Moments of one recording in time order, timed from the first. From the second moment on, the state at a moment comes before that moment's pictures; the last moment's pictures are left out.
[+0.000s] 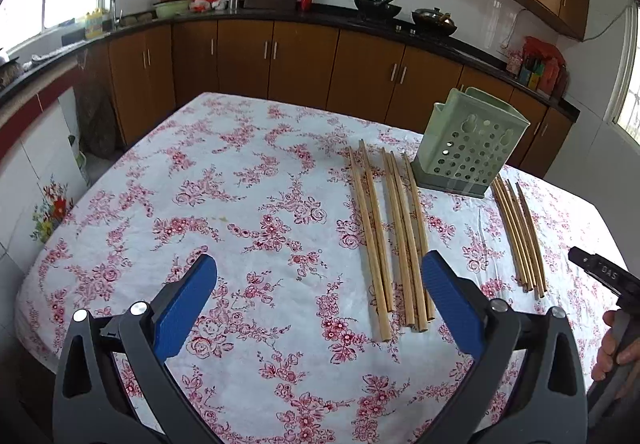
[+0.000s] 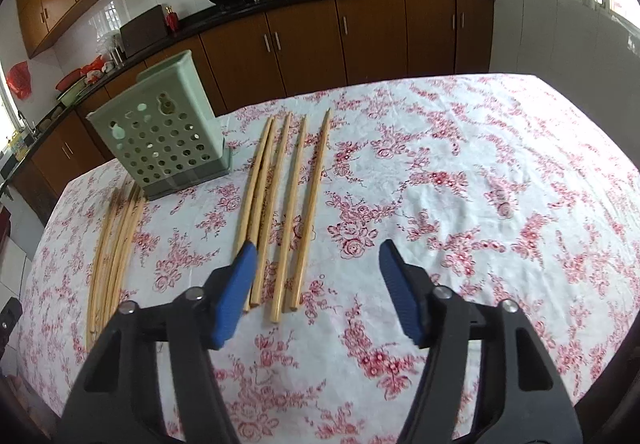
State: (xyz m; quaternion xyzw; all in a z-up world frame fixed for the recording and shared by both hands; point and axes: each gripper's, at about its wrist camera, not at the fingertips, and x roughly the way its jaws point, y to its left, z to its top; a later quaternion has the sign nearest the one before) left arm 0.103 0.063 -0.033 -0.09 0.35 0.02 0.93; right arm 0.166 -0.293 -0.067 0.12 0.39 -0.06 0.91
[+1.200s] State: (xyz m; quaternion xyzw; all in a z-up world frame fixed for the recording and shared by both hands) left arm 0.204 0.019 -0.090 -0.03 0.46 -0.04 0.89; right arm 0.227 -0.309 -0.114 0.07 0.43 -0.11 0.89
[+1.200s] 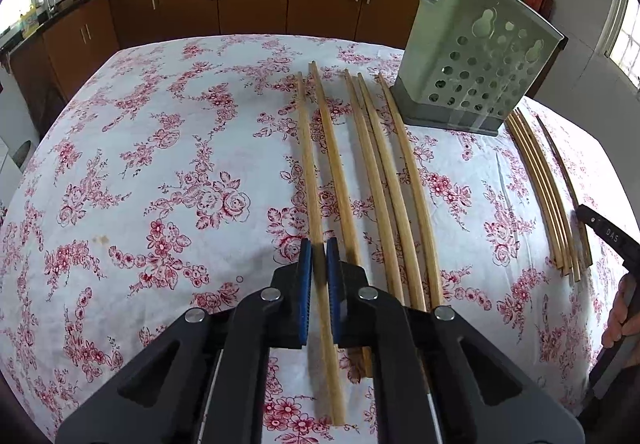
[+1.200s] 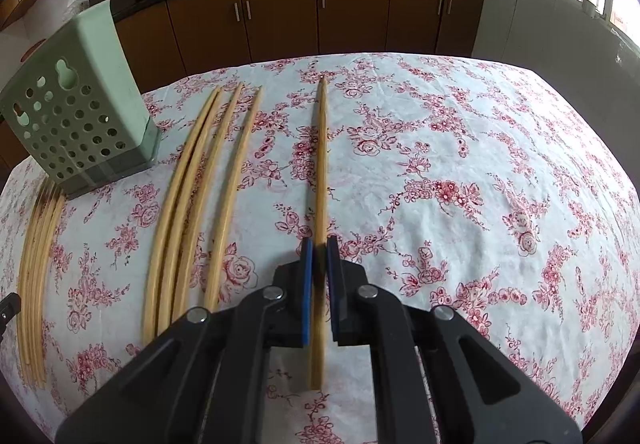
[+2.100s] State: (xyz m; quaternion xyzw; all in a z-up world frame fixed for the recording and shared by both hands) left arm 0.208 0.056 -0.091 -0.02 0.43 -0.04 0.90; right arm 0.221 -0.327 -0.116 0.06 0.42 -0.11 0.90
